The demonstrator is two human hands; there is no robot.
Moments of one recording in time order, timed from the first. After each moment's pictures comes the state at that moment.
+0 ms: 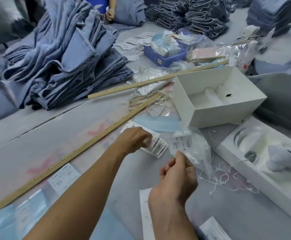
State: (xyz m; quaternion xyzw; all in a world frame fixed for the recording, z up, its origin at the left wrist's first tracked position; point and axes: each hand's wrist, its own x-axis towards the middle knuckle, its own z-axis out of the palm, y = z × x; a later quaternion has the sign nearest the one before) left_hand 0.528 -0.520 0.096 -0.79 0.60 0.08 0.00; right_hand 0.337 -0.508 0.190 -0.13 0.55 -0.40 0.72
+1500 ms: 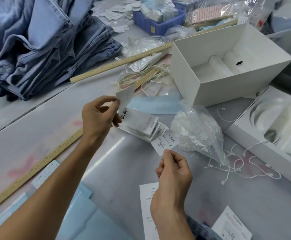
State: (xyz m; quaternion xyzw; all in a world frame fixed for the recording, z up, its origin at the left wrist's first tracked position) left_hand 0.540 -0.493 0.098 -0.76 0.28 0.08 -0.59; right_hand 0.343 -0.515 0.077 -0.26 0.53 -0.39 0.70
